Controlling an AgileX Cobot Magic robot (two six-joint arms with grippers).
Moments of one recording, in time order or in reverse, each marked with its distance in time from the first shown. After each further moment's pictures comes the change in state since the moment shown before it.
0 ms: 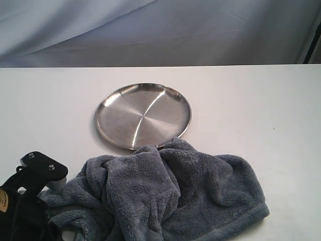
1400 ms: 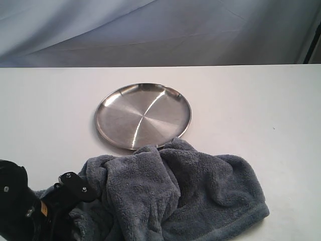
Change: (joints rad) left arm 0.000 0.336 0.014 -0.134 -0.161 0.298; right arm 0.000 0.000 0.000 0.000 0.000 0.000
